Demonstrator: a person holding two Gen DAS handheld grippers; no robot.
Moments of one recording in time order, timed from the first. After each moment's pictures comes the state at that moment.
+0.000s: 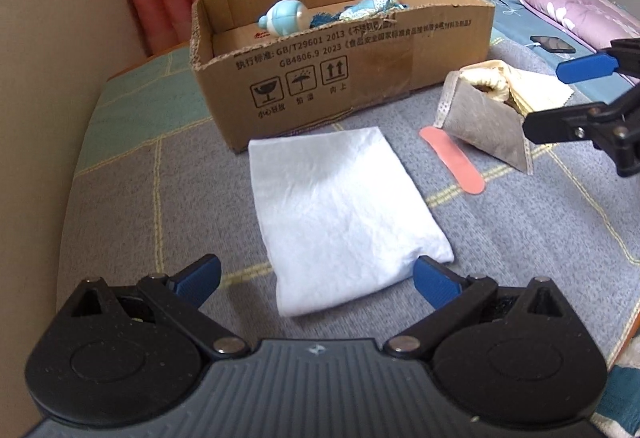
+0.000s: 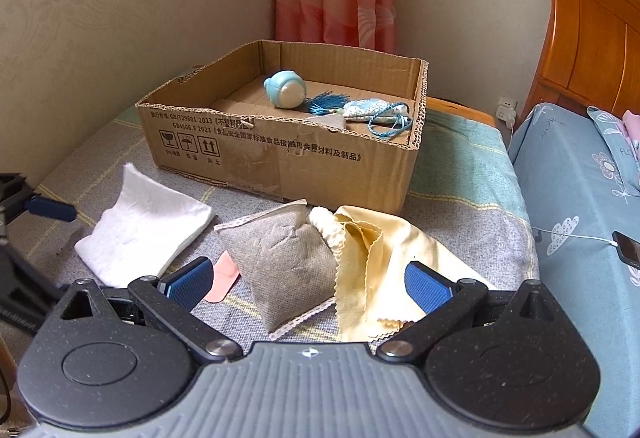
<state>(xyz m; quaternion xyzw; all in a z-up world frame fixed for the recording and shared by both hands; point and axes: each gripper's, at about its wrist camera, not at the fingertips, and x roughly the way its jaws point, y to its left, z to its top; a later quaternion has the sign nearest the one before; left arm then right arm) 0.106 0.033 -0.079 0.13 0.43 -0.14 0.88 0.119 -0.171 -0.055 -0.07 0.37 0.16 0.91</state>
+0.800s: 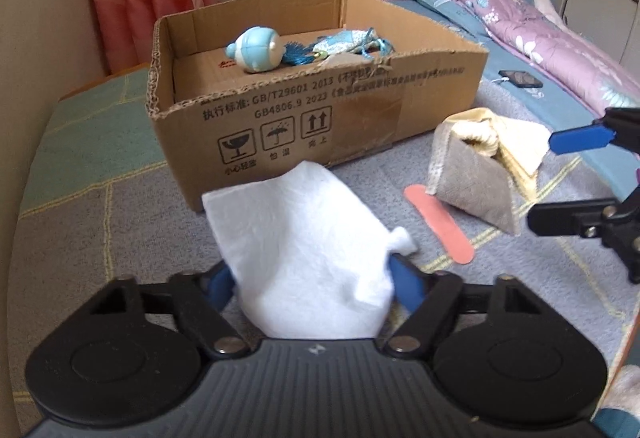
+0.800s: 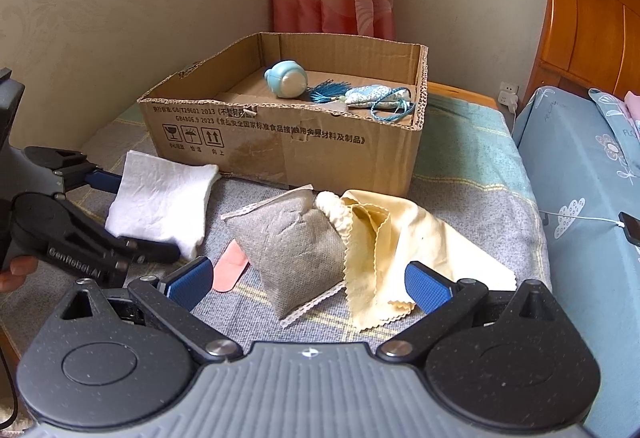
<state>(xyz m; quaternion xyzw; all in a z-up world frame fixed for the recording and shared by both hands) 0.144 0.035 -0.079 0.07 0.41 -0.21 0.89 0.117 -0.172 -0.060 -0.06 0.39 0.16 0.91</state>
